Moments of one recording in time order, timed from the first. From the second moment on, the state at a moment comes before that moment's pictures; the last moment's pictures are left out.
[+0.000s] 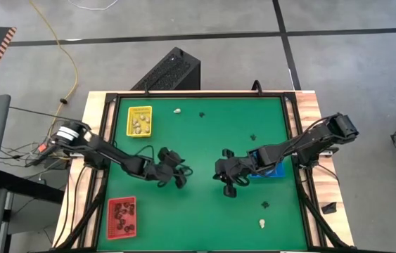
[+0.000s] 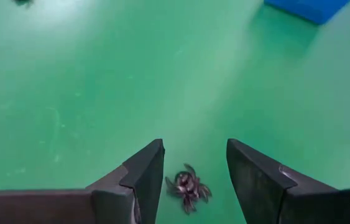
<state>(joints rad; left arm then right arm) -0.28 1.66 0.65 0.37 -0.60 -0.62 0.29 1.48 0.95 -0.21 0.12 0.31</state>
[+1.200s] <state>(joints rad) -0.35 1.91 0.74 0.23 -0.82 -0.75 0.30 1.46 0.95 -0.39 0.13 0.39</state>
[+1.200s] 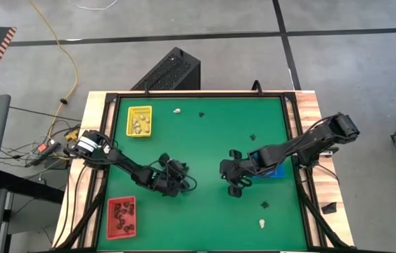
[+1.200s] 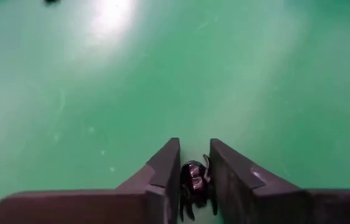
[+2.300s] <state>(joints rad) -0.12 2.09 1.26 0.63 -0.10 -0.15 0.62 1.16 0.95 -0.51 0.83 0.59</state>
